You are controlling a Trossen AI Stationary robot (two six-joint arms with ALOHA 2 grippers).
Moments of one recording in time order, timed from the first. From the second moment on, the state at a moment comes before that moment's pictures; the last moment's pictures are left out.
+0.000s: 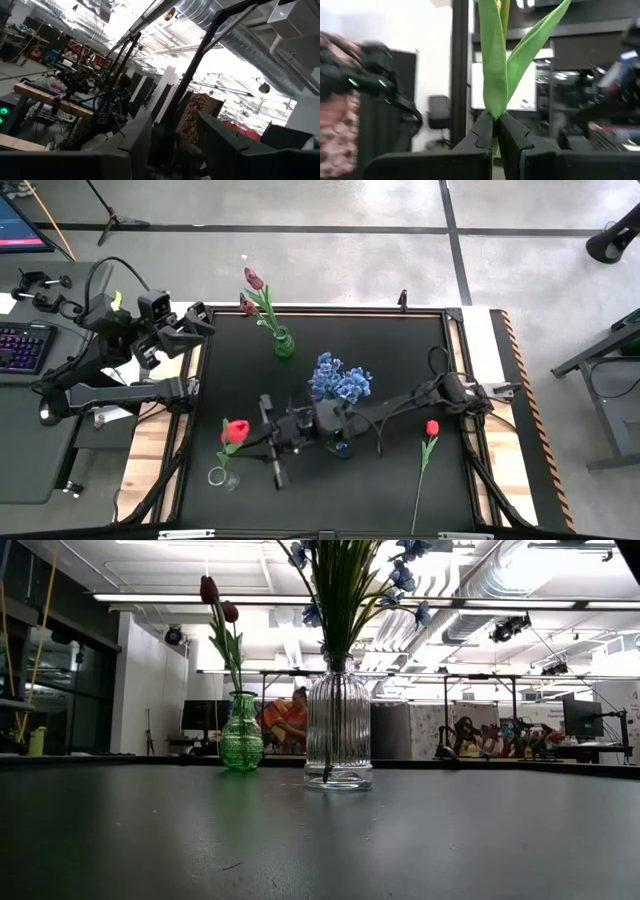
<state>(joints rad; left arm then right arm) 0.36 0.62 0.99 0.02 0.53 -0.70 0.32 2.22 2.03 0.58 -0.03 -0.02</state>
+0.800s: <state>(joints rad) 0.36 0.62 0.99 0.02 0.46 -0.70 0.38 2.28 2.19 0.40 0.18 -0.08</state>
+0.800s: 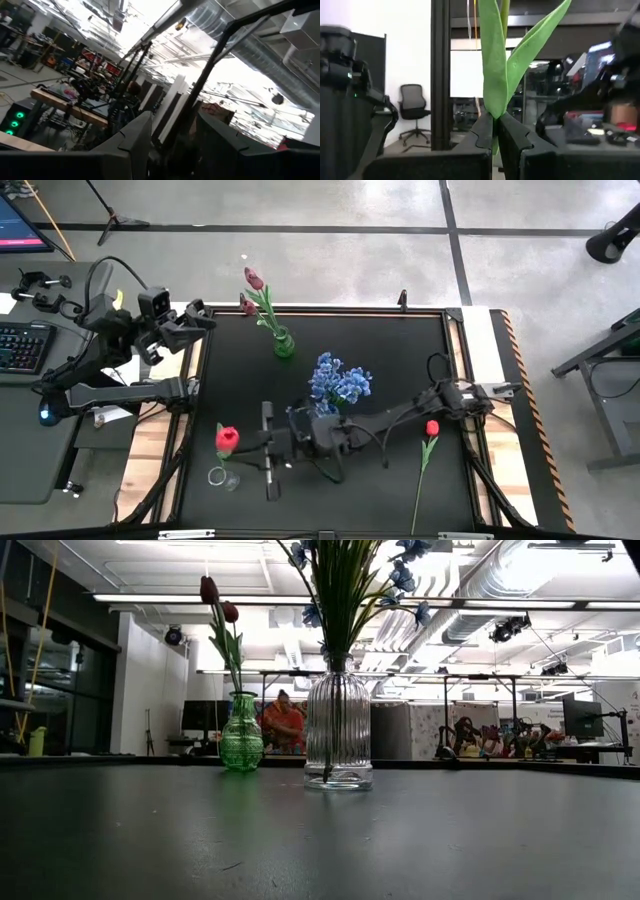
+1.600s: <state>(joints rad) 0.36 0.63 0.99 0.02 0.42 -0.78 0.36 2.44 2.19 0.60 0.08 -0.07</state>
